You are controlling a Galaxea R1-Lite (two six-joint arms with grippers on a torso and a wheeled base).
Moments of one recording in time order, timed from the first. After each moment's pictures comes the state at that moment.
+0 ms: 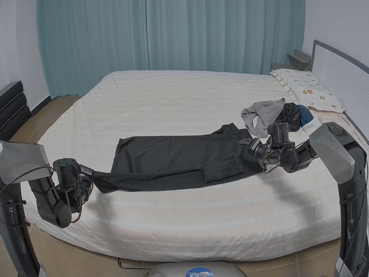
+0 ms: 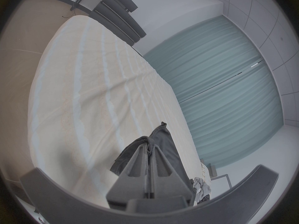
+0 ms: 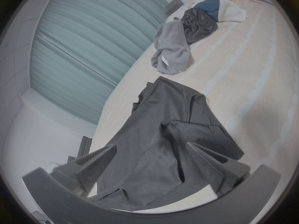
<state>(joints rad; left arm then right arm) -0.06 2.21 -0.48 -1.34 0.22 -1.21 0.19 2.49 -1.48 -0.52 0.15 0.87</state>
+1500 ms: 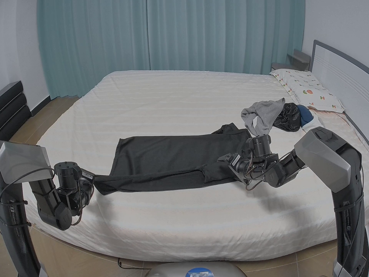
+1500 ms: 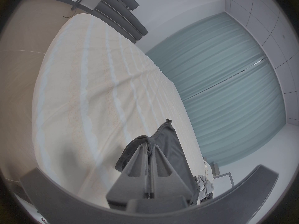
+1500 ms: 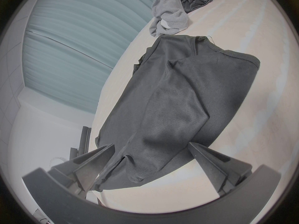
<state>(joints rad) -0.06 2.23 -0.46 -1.34 0.21 -1.21 0.35 2.48 -1.36 -0.52 0.13 0.98</state>
